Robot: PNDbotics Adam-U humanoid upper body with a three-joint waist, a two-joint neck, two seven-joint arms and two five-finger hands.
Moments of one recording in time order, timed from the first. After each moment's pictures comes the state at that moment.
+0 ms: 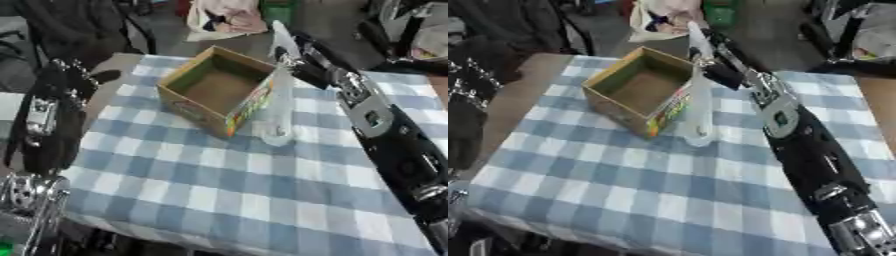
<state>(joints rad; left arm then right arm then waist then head) -0.21 0.19 -0.14 -1.98 0.09 -0.16 -0.12 -0.82 -0.28 0.15 -1.02 0.52 -0.28 0.16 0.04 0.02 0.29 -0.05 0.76</state>
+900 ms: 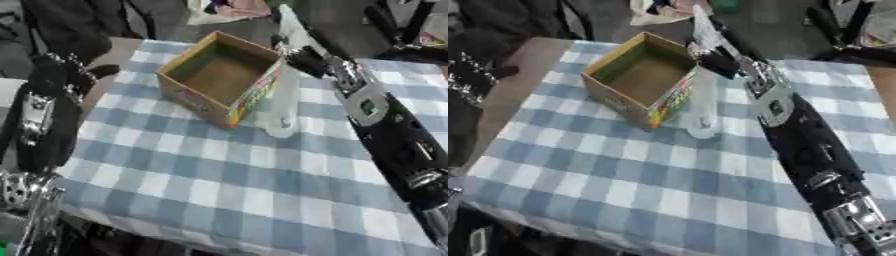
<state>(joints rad) -0.24 0.19 -0.16 -1.98 0.09 -0.16 -0.14 -0.85 -0.29 0.14 -1.02 0.50 -0.28 0.14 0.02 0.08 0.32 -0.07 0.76</state>
